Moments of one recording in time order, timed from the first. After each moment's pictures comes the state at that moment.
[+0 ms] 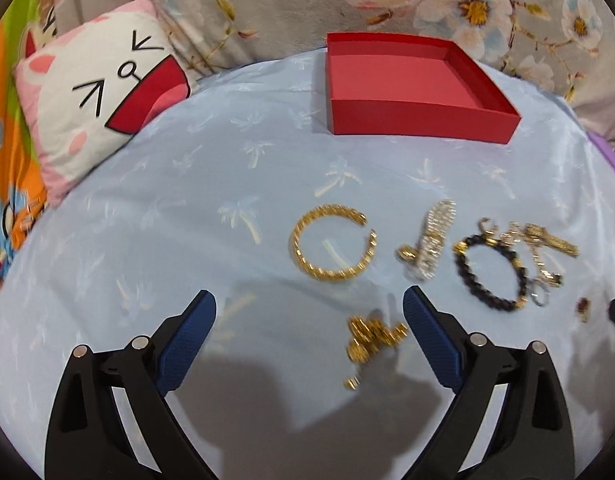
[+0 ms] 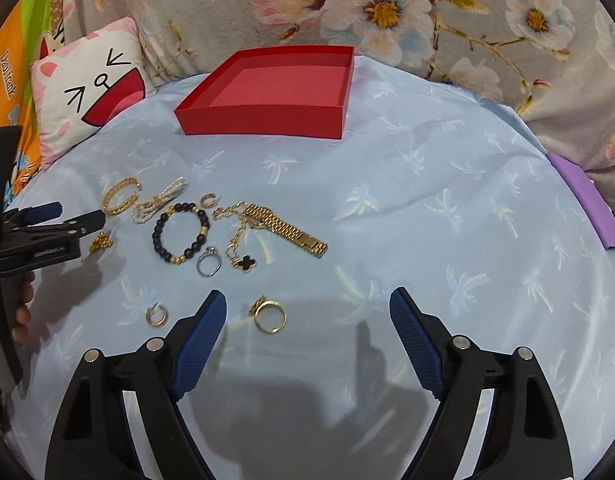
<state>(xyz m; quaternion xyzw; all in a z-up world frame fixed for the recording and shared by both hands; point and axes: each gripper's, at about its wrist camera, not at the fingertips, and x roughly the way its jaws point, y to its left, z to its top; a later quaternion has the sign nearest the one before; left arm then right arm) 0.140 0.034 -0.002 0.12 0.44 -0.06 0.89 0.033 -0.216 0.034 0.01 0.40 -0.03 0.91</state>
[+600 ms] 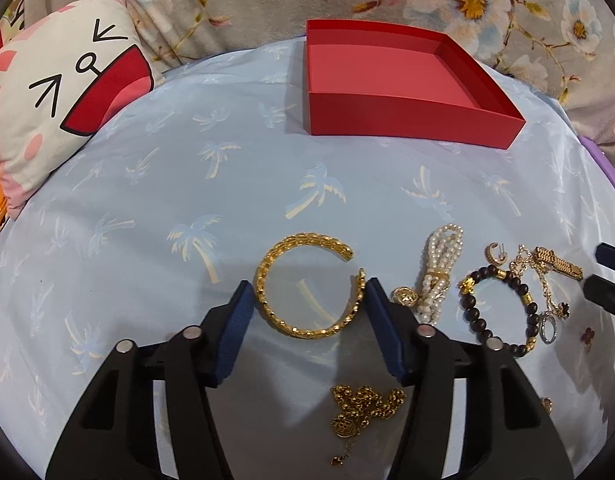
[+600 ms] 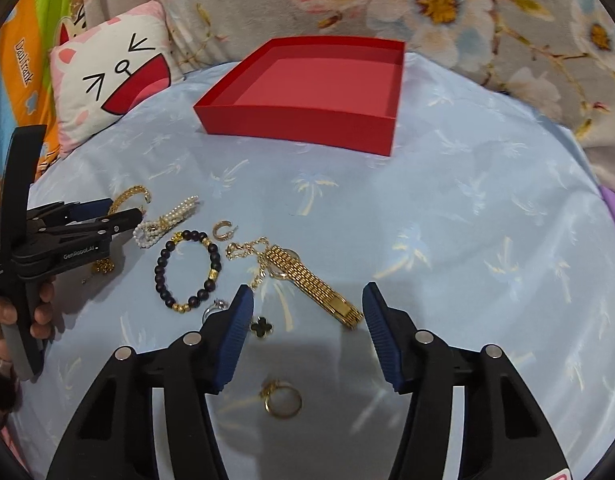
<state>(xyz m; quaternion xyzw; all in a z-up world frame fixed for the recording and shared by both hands) 0.176 0.026 0.002 0.06 0.41 -0.13 0.90 0.102 -0.212 0.028 0.00 0.43 0.06 0.90</state>
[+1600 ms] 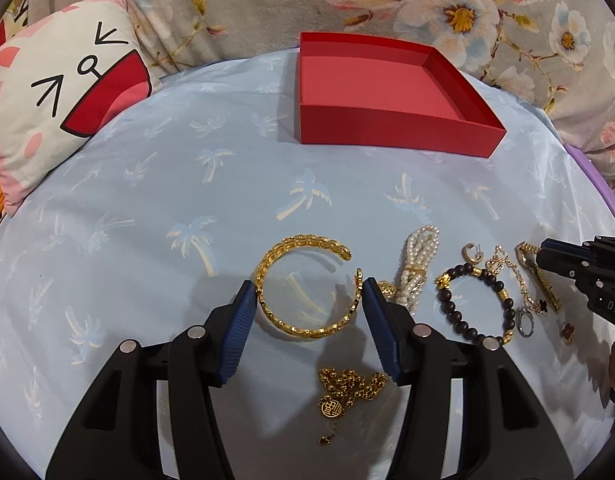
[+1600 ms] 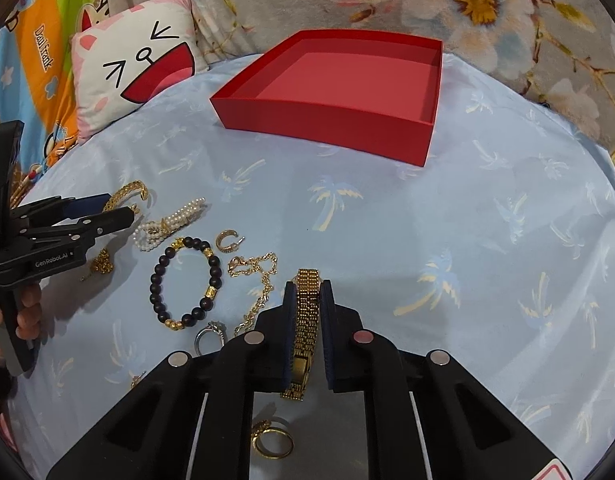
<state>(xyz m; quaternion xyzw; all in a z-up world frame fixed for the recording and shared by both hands) 0.162 0.030 0.011 0.05 0.40 -0.14 0.91 0.122 -0.211 0.021 -0.01 0.43 0.11 0.90</state>
